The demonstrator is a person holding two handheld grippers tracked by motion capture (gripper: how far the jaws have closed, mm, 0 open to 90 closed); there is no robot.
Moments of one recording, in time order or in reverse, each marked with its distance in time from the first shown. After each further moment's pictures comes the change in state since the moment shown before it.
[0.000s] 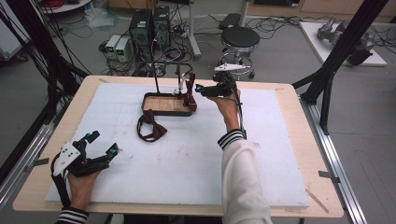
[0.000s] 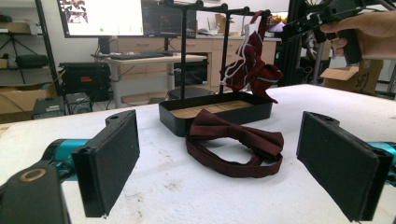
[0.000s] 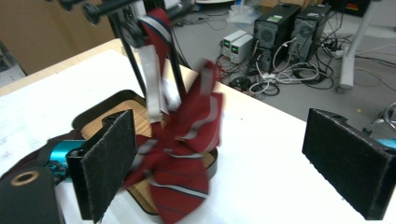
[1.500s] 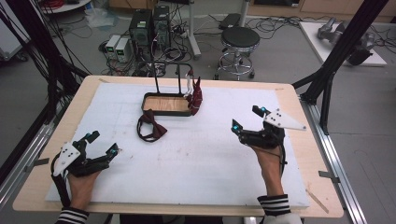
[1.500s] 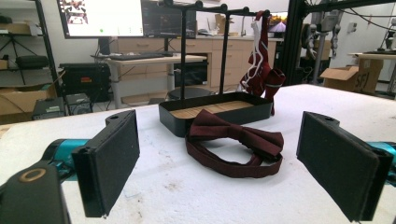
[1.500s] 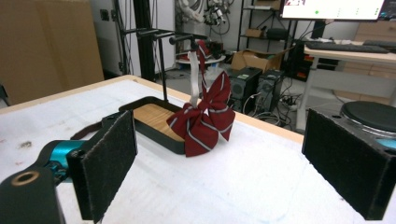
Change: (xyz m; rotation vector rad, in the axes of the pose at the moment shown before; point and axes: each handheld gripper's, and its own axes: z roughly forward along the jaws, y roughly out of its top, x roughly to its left) left arm 0.000 0.000 0.000 -0.001 -0.001 0.003; right arm 0.052 -0.089 -0.188 -0.283 -0.110 -0.069
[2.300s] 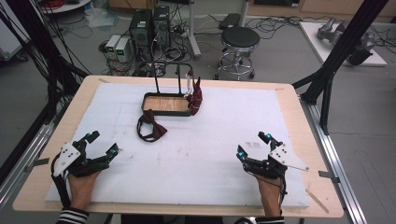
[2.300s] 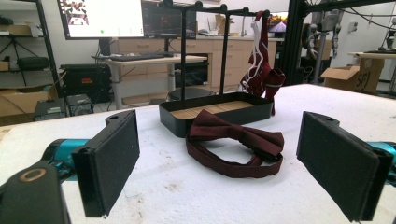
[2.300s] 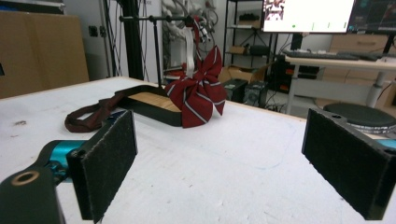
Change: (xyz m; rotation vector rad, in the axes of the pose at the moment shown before) left arm 0.000 0.000 0.000 -0.001 0.002 0.008; right arm 0.017 -0.079 -0.040 -0.101 -0.065 0.004
